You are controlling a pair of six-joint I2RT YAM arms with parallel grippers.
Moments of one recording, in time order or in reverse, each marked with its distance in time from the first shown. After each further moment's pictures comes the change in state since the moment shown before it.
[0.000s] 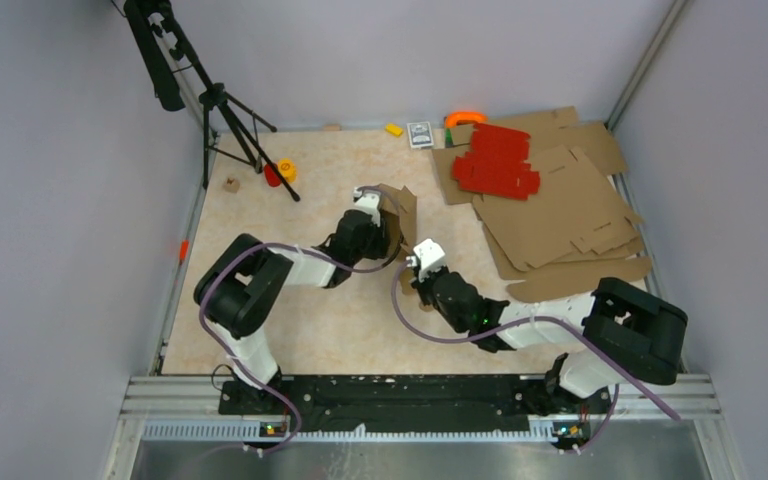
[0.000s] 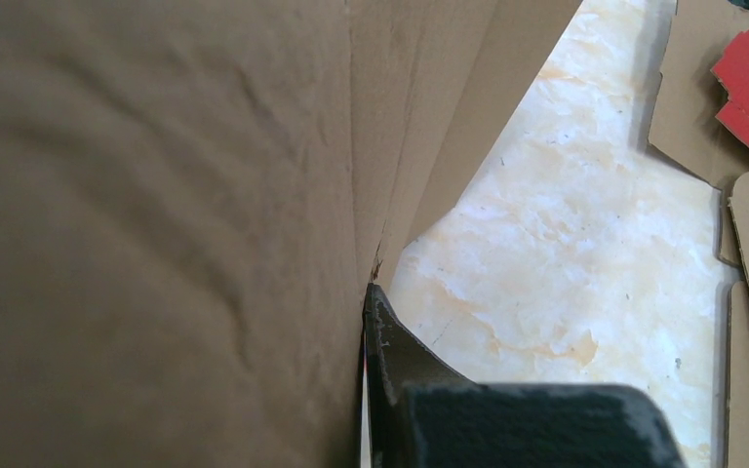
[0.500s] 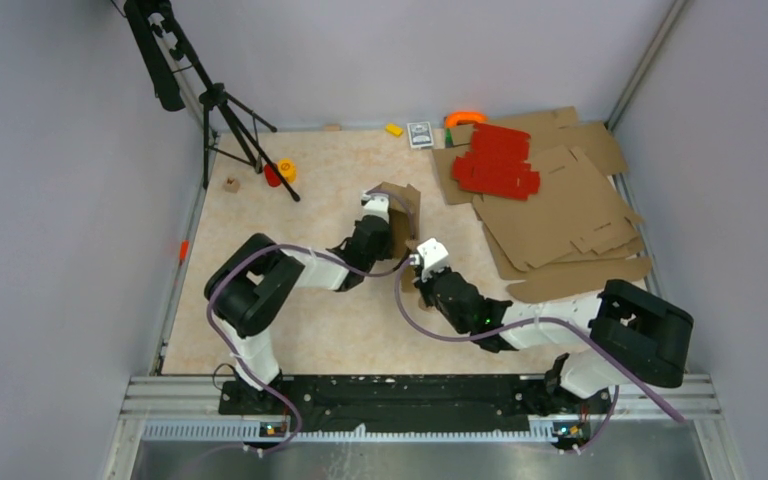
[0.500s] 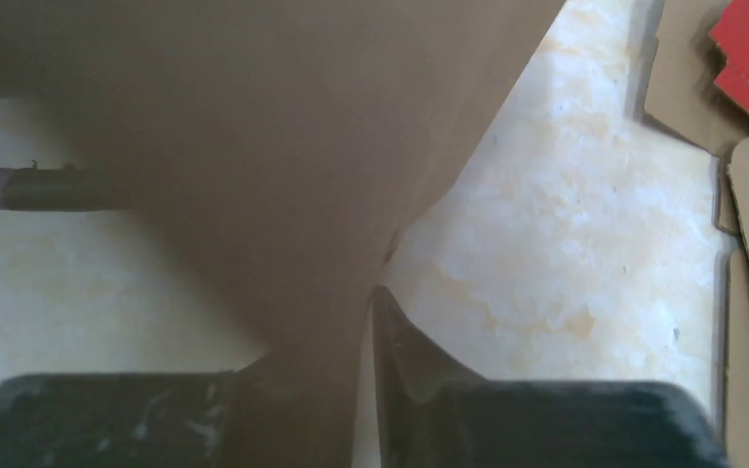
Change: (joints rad) left arm -0.080 0.055 0.061 -0.044 -0.252 -0.011; right arm 0.002 -0.016 0.000 -0.025 0.024 0.035
